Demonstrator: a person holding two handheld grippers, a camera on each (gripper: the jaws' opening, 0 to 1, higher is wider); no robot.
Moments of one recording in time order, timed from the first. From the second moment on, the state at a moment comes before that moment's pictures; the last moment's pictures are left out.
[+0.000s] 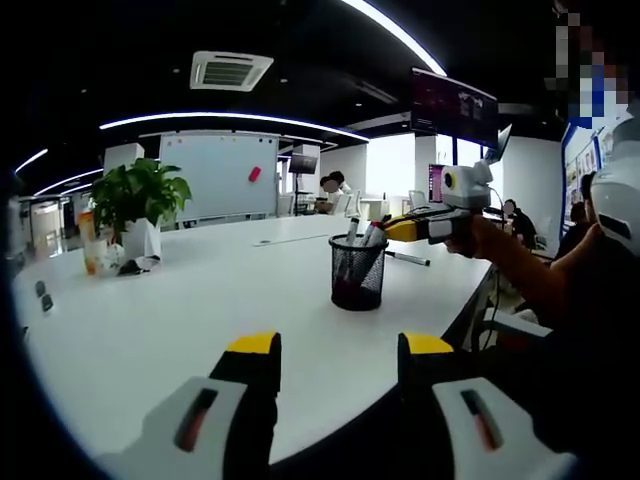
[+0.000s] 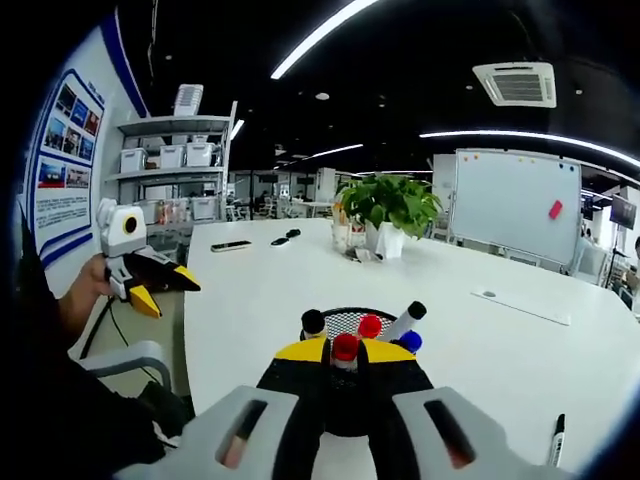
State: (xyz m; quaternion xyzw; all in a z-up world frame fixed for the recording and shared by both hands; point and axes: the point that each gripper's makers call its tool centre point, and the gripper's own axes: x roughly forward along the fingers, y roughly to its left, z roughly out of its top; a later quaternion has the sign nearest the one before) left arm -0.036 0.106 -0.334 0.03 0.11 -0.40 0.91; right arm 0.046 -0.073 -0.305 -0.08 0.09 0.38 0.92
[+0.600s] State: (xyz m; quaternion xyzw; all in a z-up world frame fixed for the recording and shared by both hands) left arm -0.035 0.107 -0.338 0.03 0.12 -0.40 0.91; right arm 0.048 -0.071 -0.285 -0.04 0.07 0.38 0.92
